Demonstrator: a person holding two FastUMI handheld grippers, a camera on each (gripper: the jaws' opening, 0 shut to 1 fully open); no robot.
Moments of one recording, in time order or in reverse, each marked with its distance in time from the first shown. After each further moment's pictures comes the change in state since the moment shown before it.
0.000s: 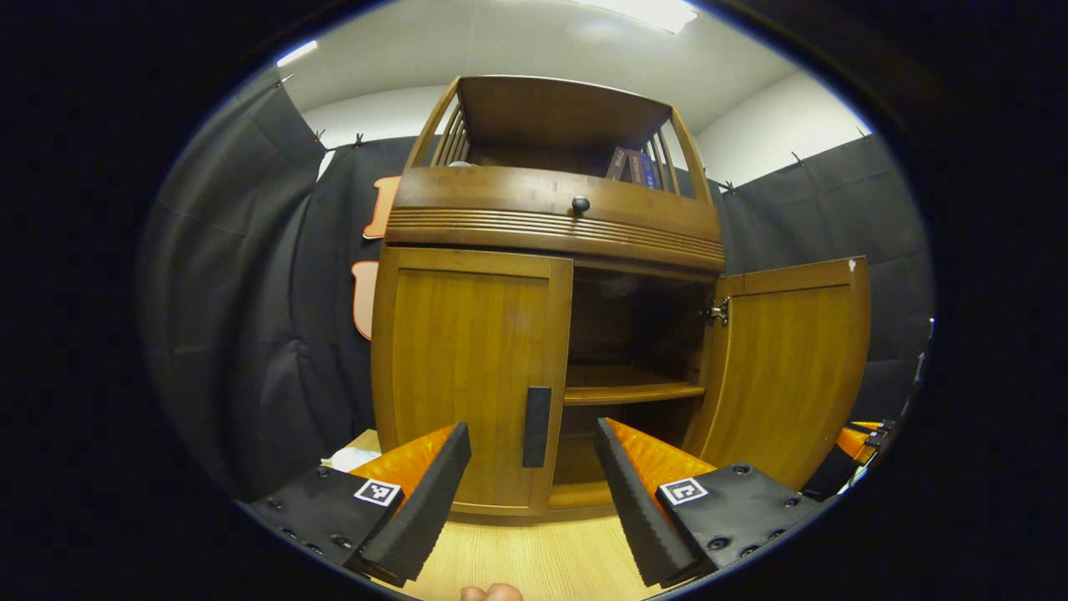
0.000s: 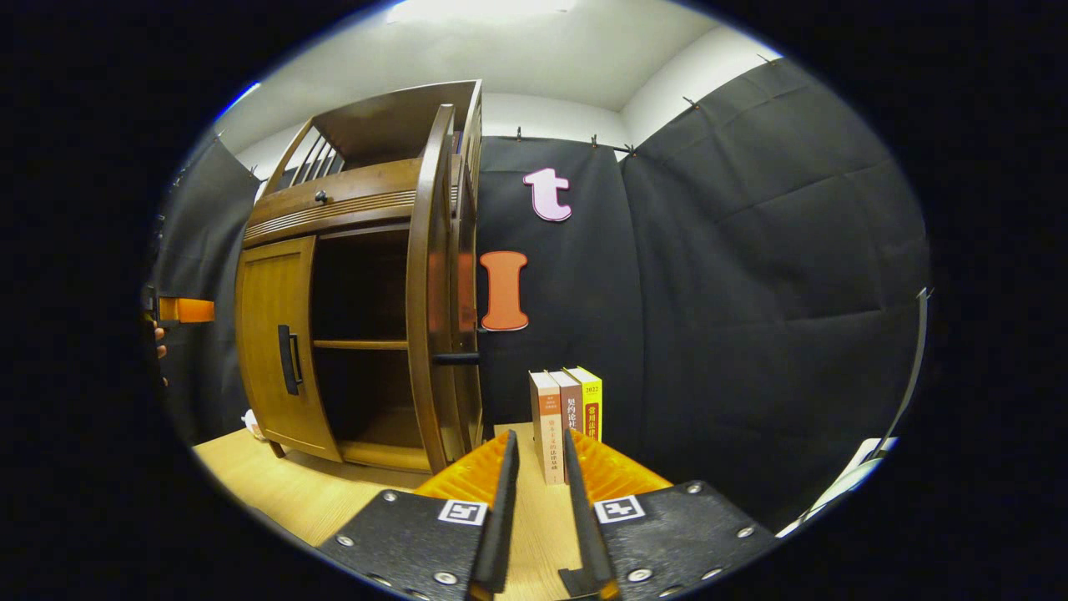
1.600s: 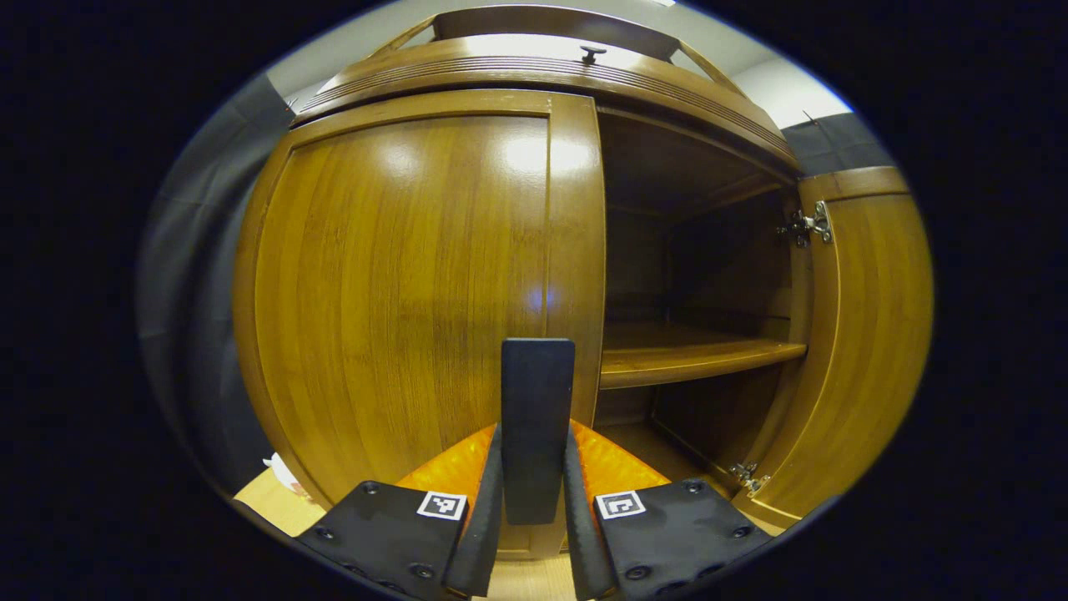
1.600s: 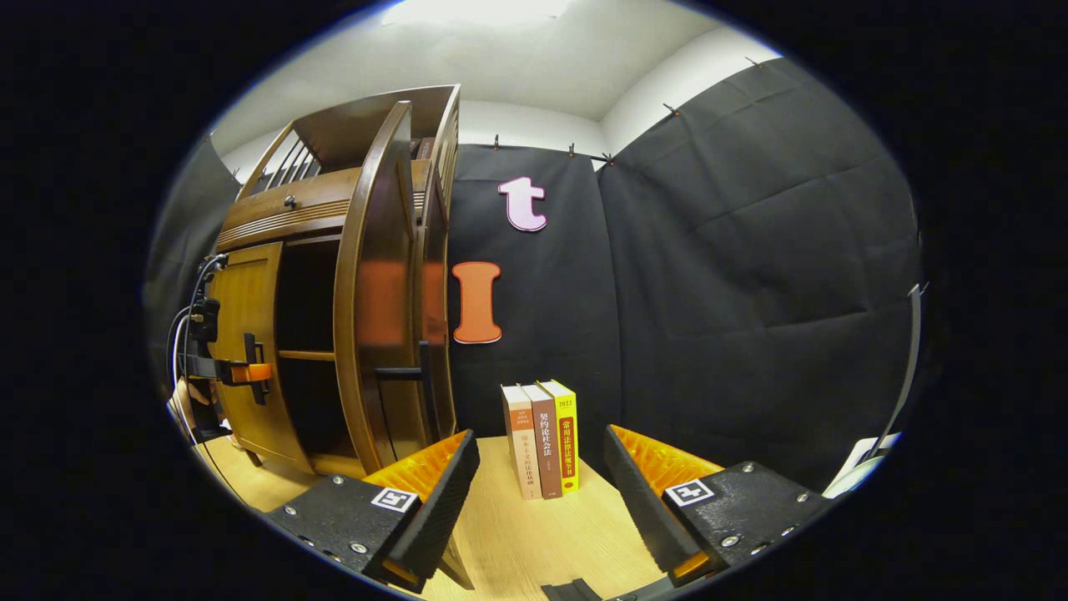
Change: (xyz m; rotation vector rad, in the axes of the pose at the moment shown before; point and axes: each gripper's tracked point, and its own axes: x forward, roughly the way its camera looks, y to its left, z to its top) left arm 0.063 -0.001 -0.051 0.051 0.117 0.011; right arm 0.023 -0.021 0.005 0.003 -0.047 -0.078
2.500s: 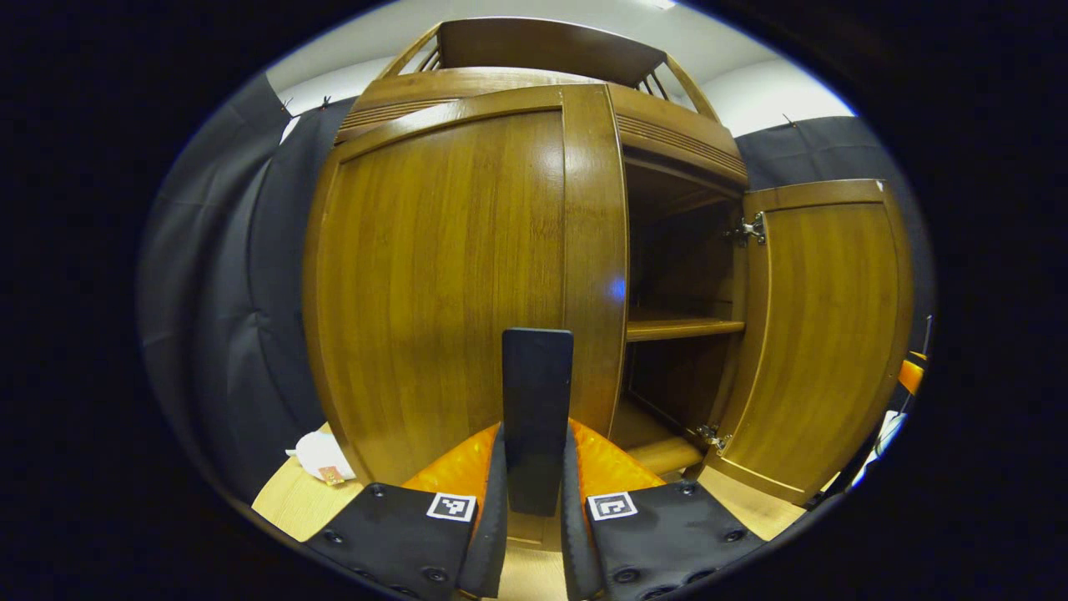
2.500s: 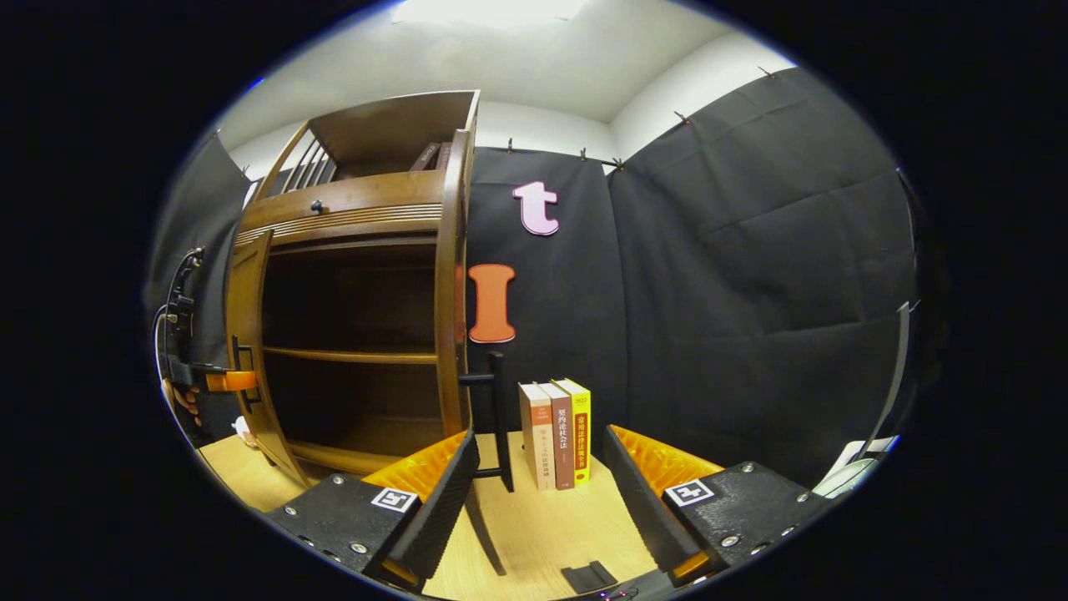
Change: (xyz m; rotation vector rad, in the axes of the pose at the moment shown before) left arm -0.118 0.030 -0.004 -0.026 0.026 -0.106; right arm -0.049 0.042 0.022 -0.018 0.008 0.022
